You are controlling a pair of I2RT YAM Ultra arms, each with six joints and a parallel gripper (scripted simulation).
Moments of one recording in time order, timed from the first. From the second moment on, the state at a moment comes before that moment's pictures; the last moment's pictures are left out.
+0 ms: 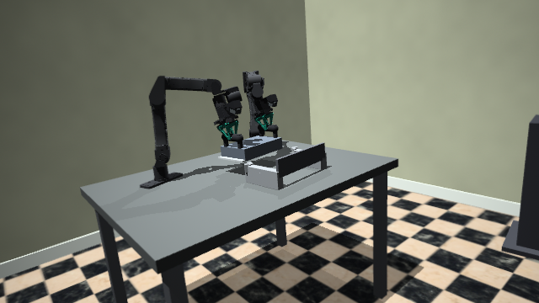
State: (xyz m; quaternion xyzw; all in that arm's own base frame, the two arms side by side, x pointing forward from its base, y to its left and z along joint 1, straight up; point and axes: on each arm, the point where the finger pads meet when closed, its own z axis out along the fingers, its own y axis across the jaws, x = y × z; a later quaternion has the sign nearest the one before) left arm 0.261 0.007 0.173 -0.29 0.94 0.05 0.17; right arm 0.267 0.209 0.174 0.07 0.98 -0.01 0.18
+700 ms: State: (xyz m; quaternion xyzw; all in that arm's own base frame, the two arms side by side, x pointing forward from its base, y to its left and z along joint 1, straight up) left arm 0.267 0.004 0.170 -0.28 0.94 0.05 0.17; right arm 0.265 0.204 0.171 0.08 0.98 -0.01 0.17
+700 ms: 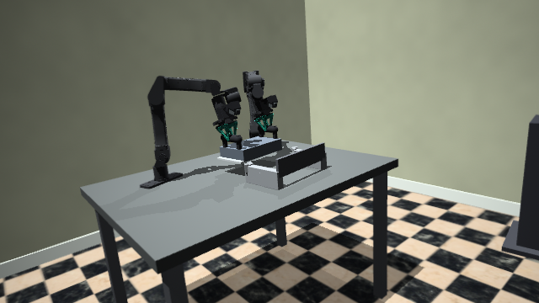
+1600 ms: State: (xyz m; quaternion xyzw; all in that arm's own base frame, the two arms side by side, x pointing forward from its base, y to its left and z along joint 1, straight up) left arm 0.280 0.002 0.171 -0.27 0.95 0.05 0.17; right arm 0.267 0.195 0.169 0.09 0.98 -0.01 0.17
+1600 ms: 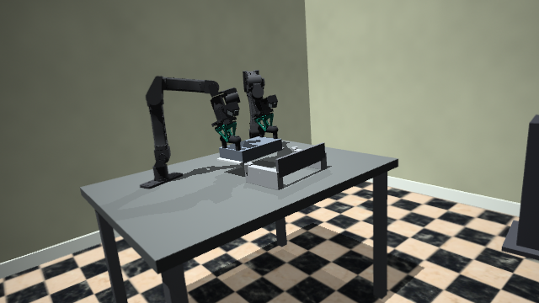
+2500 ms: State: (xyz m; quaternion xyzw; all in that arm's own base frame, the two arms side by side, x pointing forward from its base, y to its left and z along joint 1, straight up) left arm 0.281 0.001 0.160 -0.27 0.95 0.04 0.17; right arm 0.267 0.194 0.161 0.09 0.98 -0.02 0.18
